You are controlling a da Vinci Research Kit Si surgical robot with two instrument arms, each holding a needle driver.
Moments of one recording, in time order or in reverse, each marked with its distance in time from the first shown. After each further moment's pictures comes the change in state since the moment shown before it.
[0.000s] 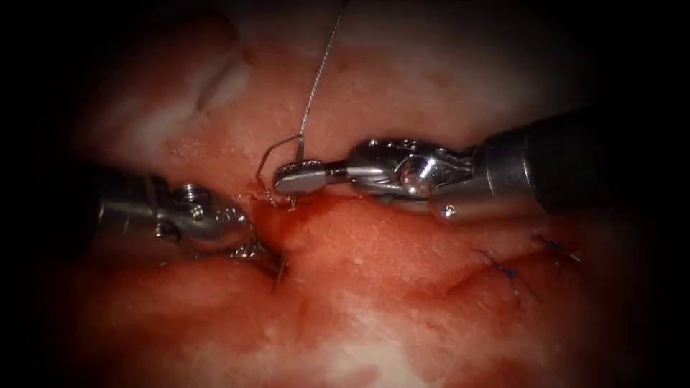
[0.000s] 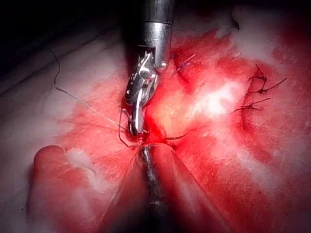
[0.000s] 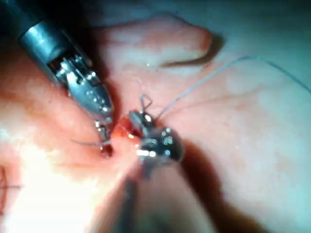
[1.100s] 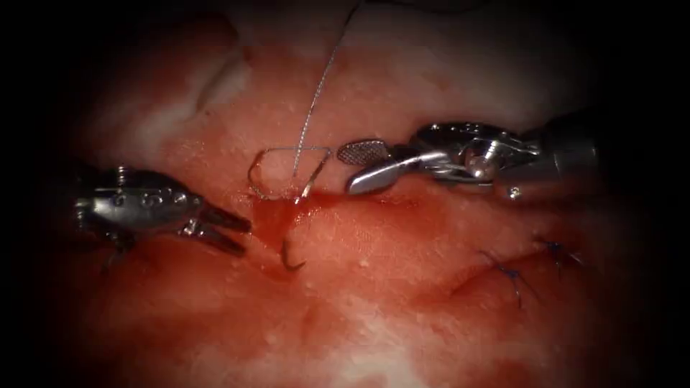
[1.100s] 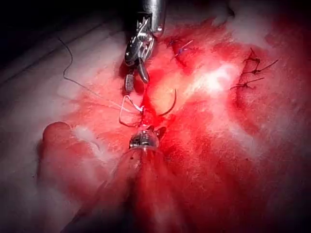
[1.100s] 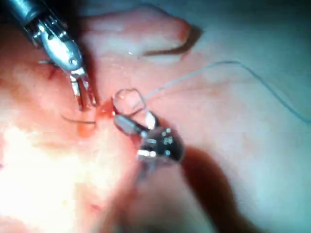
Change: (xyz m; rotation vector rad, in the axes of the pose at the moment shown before) right arm 0.002 0.000 -0.007 -0.028 0.037 -0.184; left arm 0.000 0.002 -0.006 0.058 0.334 0.341
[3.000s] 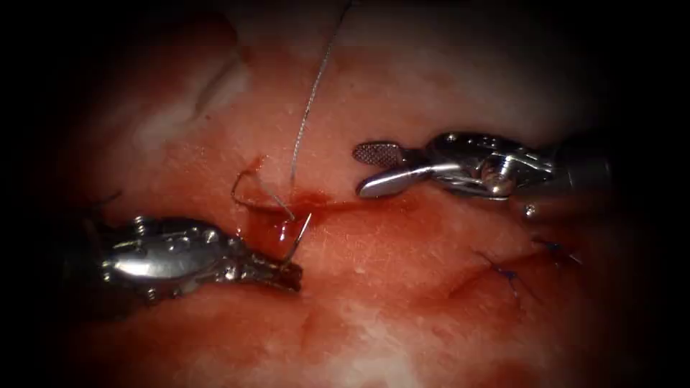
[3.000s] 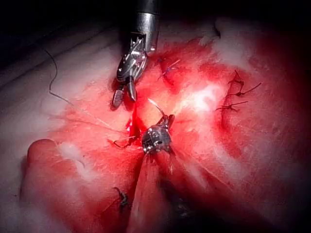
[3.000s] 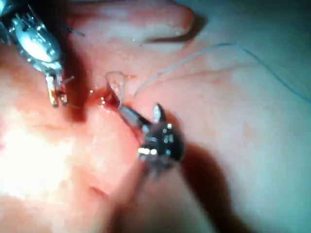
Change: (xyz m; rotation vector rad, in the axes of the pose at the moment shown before) right arm -0.002 0.000 -0.001 -0.050 0.002 -0.054; left arm 0.005 0.005 0.002 -0.146 0.325 -0.441
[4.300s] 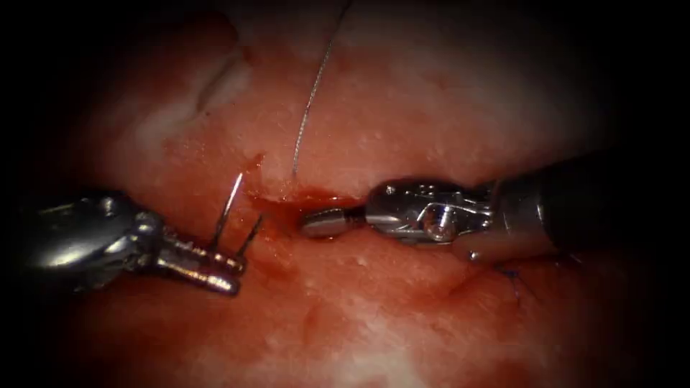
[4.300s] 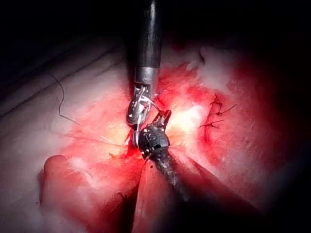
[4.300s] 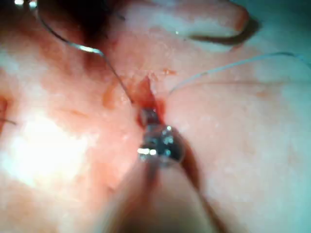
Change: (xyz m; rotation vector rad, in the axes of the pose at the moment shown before) right arm -0.006 -0.001 0.005 0.002 -0.199 -0.119; left arm 0.010 0.008 -0.007 -0.086 0.173 0.196
